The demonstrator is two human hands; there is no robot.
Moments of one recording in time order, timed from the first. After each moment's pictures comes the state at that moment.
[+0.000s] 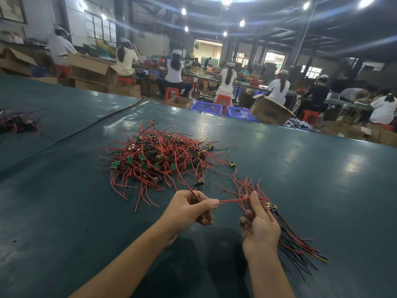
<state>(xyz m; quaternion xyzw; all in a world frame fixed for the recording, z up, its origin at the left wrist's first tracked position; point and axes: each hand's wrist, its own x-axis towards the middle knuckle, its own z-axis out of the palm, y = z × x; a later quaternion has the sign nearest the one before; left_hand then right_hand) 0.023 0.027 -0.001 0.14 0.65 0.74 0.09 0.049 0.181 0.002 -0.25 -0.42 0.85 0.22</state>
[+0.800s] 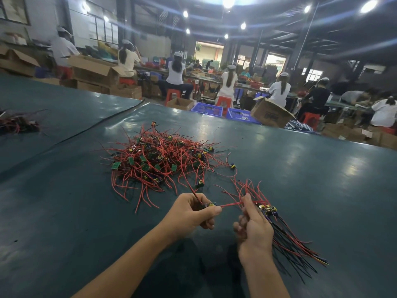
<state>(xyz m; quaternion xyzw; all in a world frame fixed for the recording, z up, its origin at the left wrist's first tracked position) 0.021 0.030 -0.006 0.19 0.66 0.72 0.09 0.048 0.174 -0.003 -0.23 -0.44 0.84 0.20</state>
